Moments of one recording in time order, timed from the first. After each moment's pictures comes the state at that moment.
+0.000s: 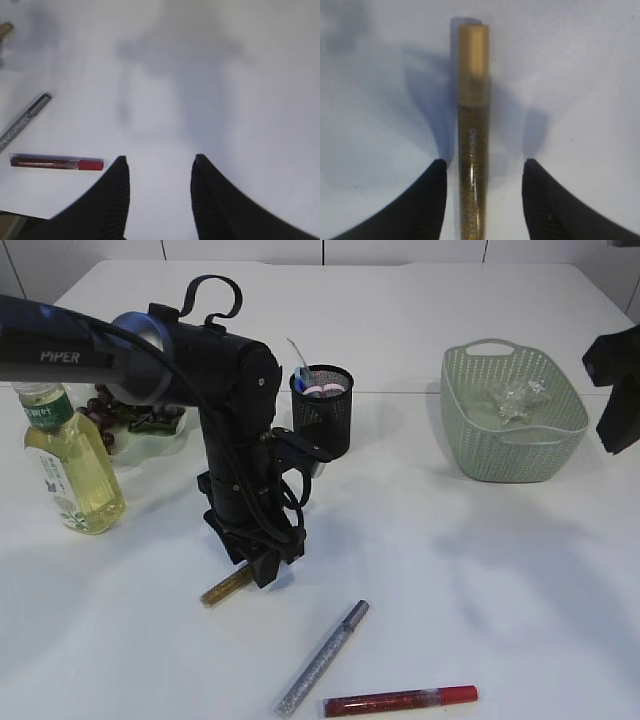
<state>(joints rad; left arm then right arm) -0.59 2.26 -1.65 -0.05 1.08 0.19 0.25 1.34 -1.27 -0.03 1.24 0.13</state>
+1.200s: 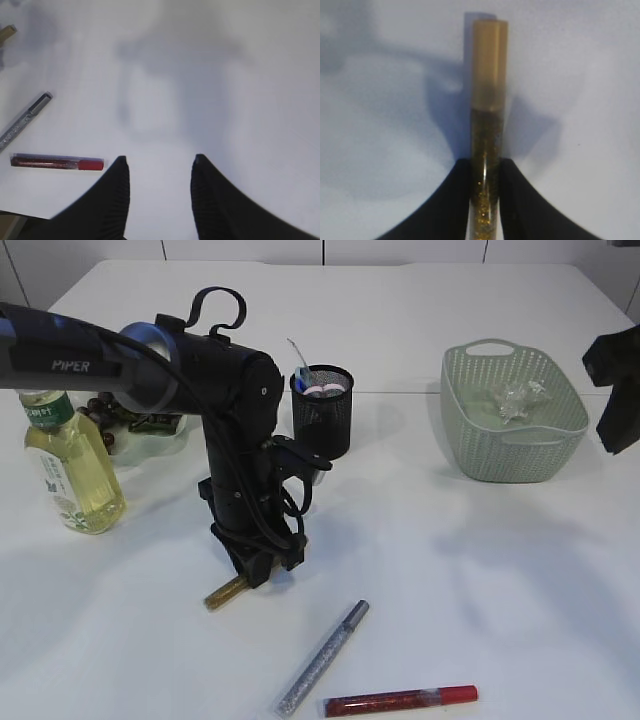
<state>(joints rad) -0.59 2.29 -1.65 -0.05 1.08 0.19 0.25 1.34 -1.27 -0.03 1.24 0.13</state>
